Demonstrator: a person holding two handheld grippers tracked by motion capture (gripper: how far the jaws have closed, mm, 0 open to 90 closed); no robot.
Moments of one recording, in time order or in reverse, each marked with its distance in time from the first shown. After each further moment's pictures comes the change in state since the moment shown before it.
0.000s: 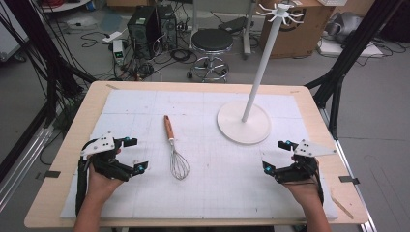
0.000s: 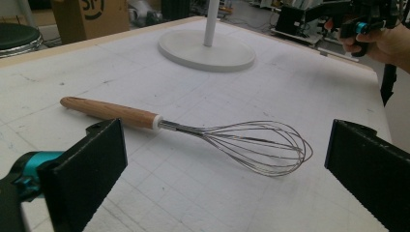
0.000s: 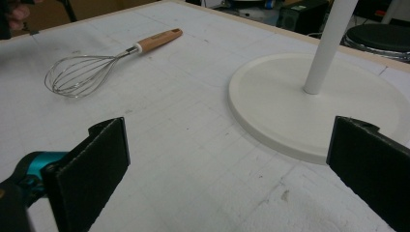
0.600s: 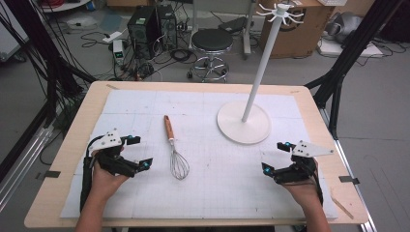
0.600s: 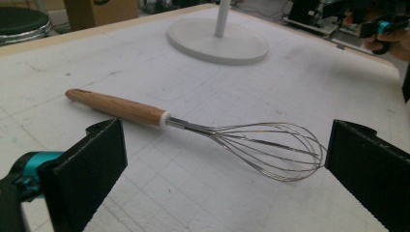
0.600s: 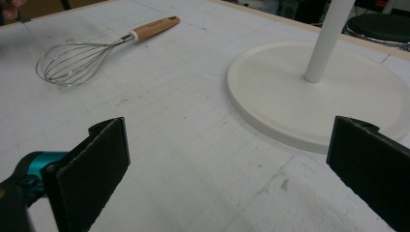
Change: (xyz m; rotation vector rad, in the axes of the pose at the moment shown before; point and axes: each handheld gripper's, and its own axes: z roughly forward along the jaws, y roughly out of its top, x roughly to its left) left arm 0.002 0.008 0.017 0.072 0.060 -0.028; right arm 0.000 -0.004 0.003 0.037 -0.007 0.000
